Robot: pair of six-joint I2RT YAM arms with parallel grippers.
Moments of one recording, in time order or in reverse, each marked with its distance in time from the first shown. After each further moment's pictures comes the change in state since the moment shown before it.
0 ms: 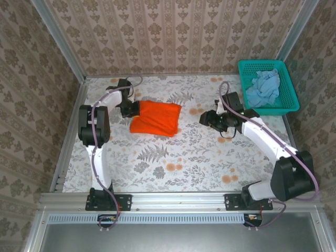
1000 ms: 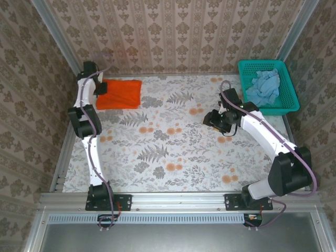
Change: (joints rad) left arm 0.308 0.396 0.766 -0.098 -0.236 0.393; right arm 0.002 0.092 0.148 -0.230 0.087 0.074
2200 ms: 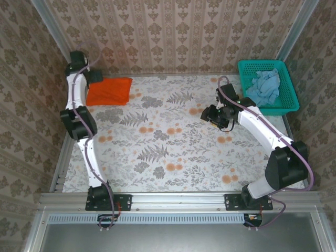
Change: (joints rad) left arm 0.031 -0.182 -0.041 0.079 0.013 -0.189; right arm 0.008 0.051 0.071 0.013 0.033 0.024
